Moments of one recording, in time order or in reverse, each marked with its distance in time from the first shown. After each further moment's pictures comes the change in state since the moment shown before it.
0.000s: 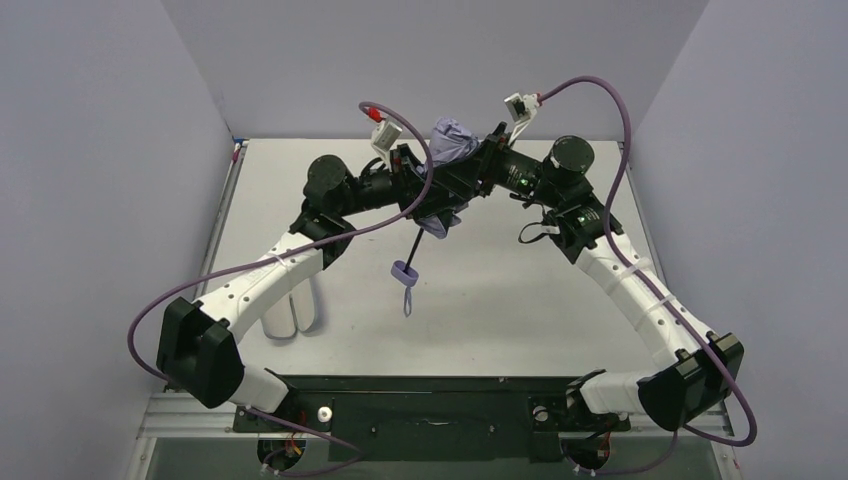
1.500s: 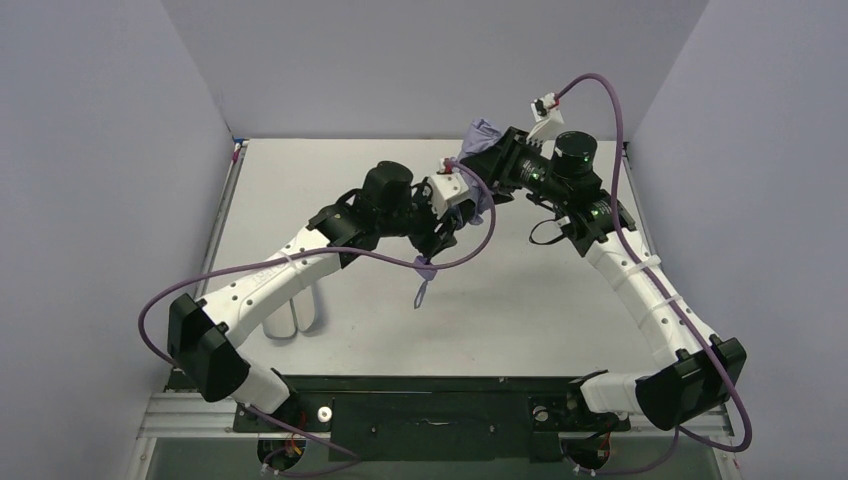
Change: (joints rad) left arm -0.177 0.032 0.205 -0.977 -0.479 0.907; right arm -0.084 -0.002 0.029 -0.315 0.261 0.022
